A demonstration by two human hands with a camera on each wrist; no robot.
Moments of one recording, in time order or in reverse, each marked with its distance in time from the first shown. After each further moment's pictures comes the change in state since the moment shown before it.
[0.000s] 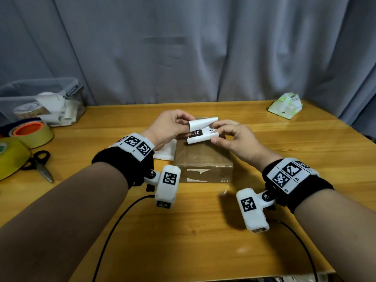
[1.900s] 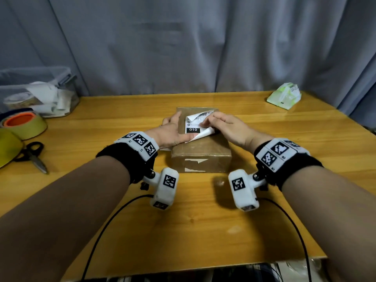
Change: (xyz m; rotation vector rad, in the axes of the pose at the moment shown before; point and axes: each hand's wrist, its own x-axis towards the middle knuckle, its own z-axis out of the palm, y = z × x) left_hand 0.002 -0.030 0.005 0.721 -0.121 -0.271; right_hand 0.013 -0.007 0.007 0.044 -0.193 0.196
